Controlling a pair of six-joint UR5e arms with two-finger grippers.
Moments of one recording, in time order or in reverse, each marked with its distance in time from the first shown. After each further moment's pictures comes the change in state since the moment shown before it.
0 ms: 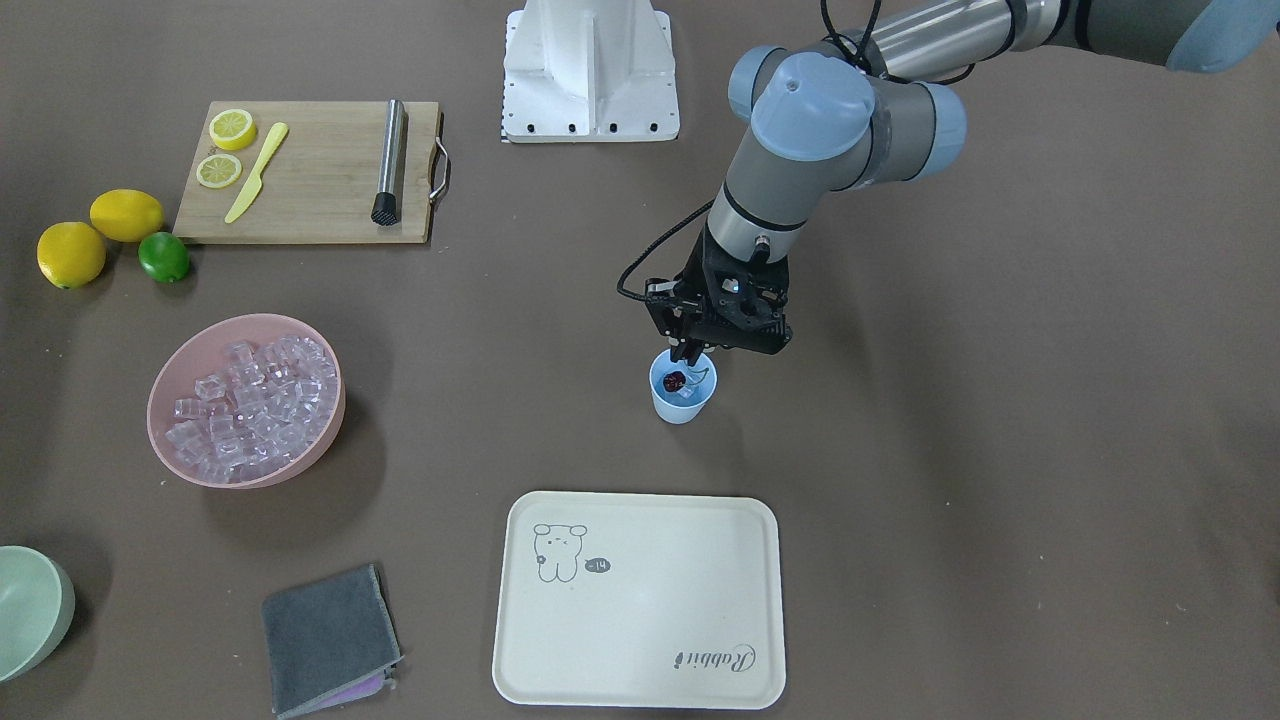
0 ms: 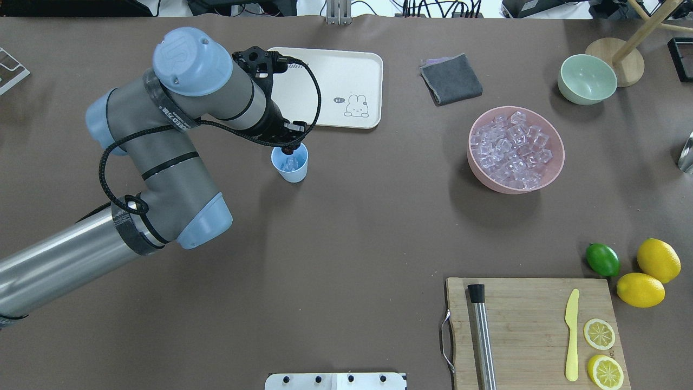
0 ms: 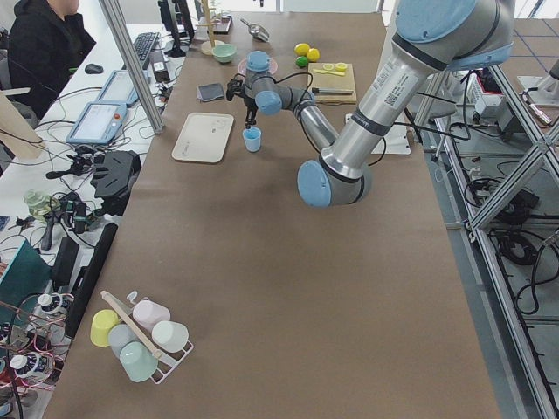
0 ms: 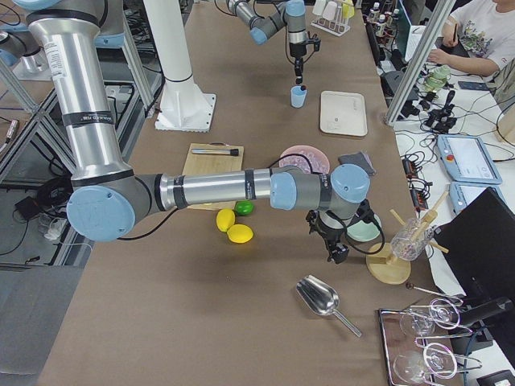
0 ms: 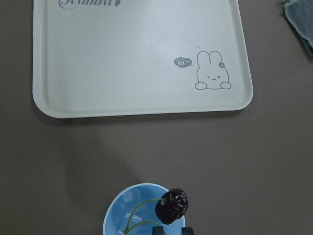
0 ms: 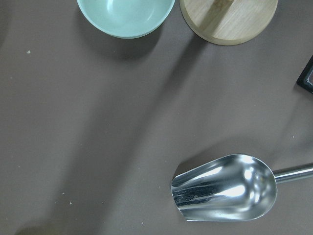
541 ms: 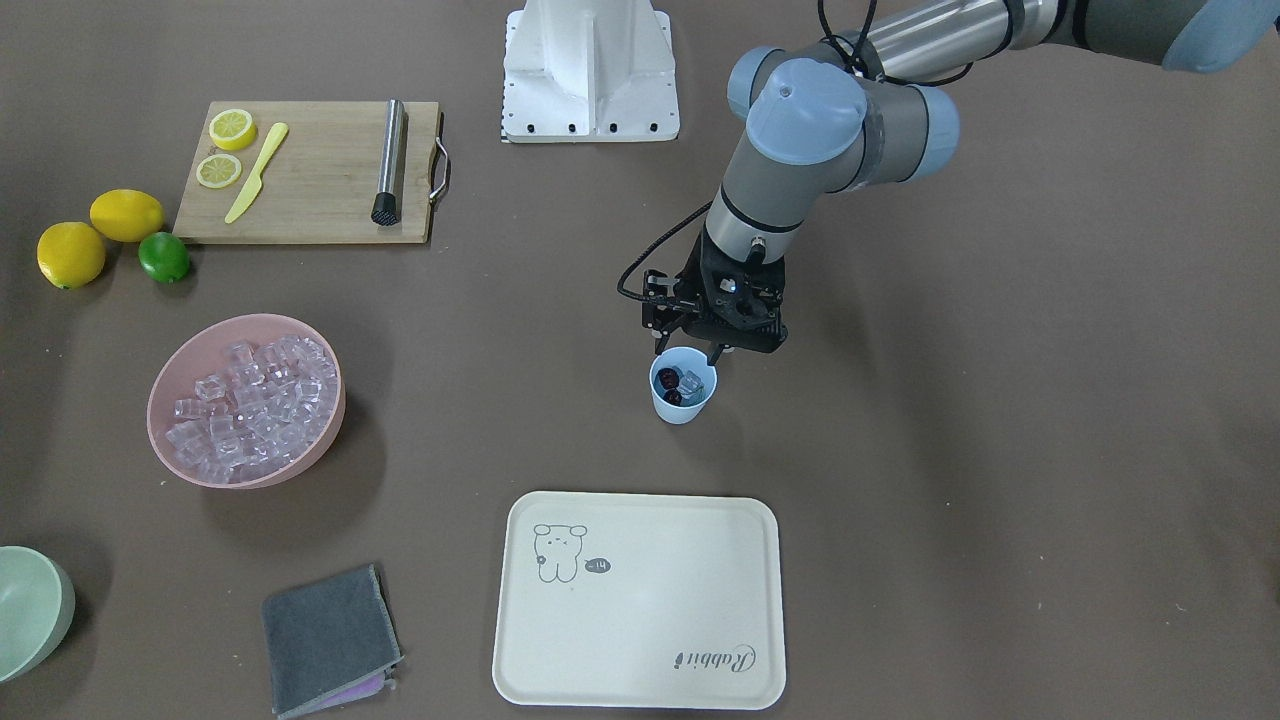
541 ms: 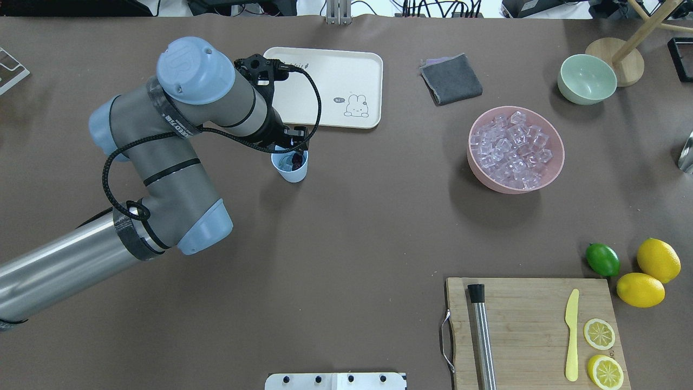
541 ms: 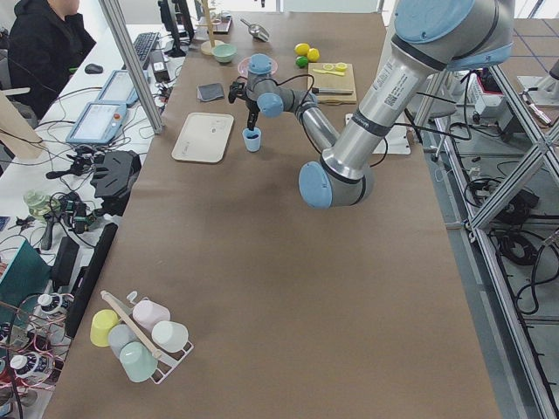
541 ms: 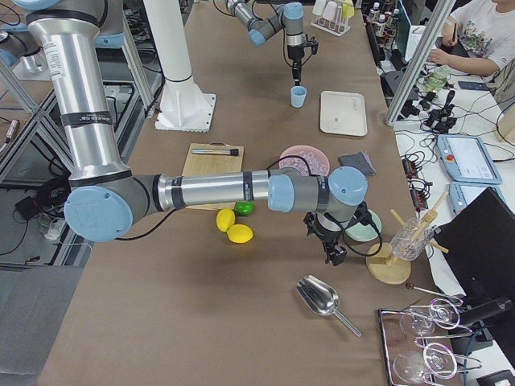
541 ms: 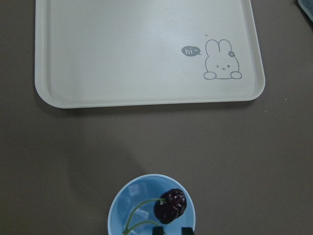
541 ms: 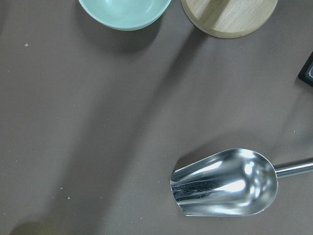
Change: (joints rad) left arm 0.008 0.007 0.000 0.000 0.006 0.010; right arm 0.001 -0.012 0.001 0.003 -0.001 -0.007
